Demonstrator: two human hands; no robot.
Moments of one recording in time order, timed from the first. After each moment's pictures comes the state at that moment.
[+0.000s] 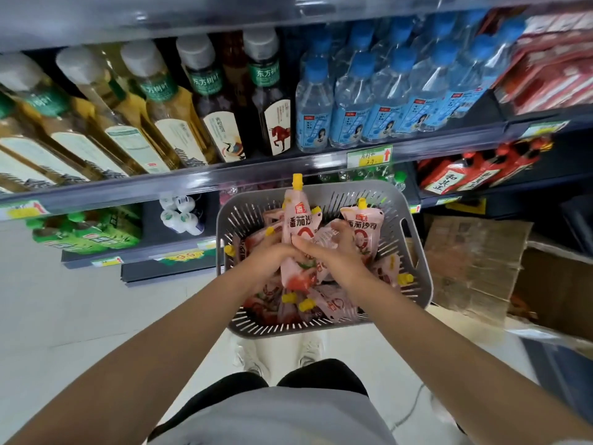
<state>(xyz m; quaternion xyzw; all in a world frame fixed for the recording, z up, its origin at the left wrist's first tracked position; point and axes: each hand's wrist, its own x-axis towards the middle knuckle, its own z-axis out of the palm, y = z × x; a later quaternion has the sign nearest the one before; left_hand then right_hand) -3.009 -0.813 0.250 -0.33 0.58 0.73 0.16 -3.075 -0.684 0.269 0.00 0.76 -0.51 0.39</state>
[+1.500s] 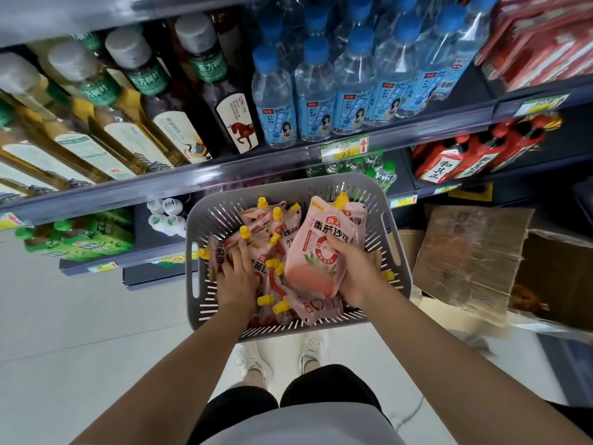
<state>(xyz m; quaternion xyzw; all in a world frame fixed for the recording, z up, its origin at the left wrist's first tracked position) -2.978 -0.788 0.162 -0.32 0.92 -0.01 0.22 -3.110 -0.625 0.217 0.20 0.51 -0.68 0.48</state>
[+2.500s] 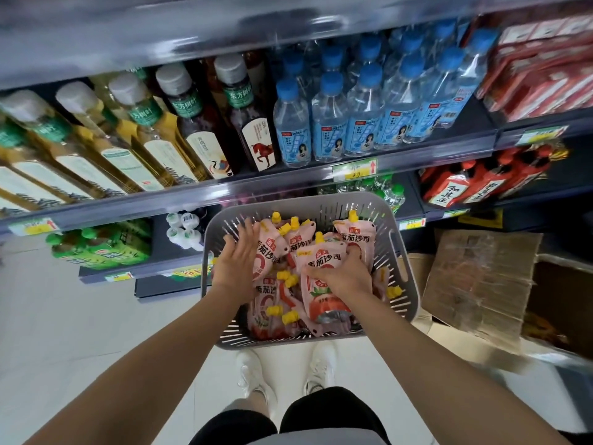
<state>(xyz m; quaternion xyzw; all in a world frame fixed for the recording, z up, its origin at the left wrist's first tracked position) -2.994 -0.829 0.209 -0.14 0.93 -0.27 0.20 -3.104 -0.647 0.217 0.02 0.86 -0.37 0.35</state>
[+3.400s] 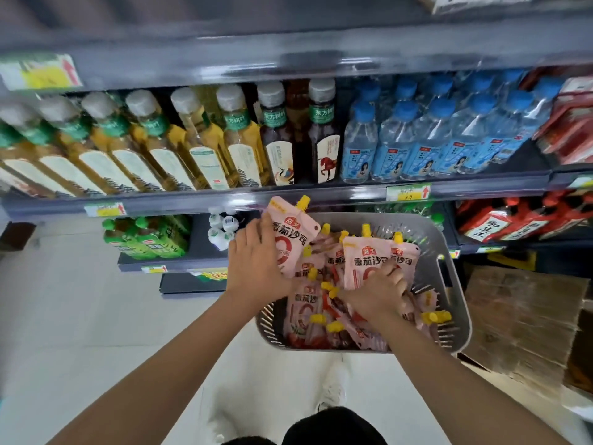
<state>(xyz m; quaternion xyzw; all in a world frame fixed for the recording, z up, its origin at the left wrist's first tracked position) -2.953 -0.846 0.289 -0.33 0.94 0.09 -0.02 -3.069 -0.682 0.222 -0.06 0.96 -0.14 0.23</state>
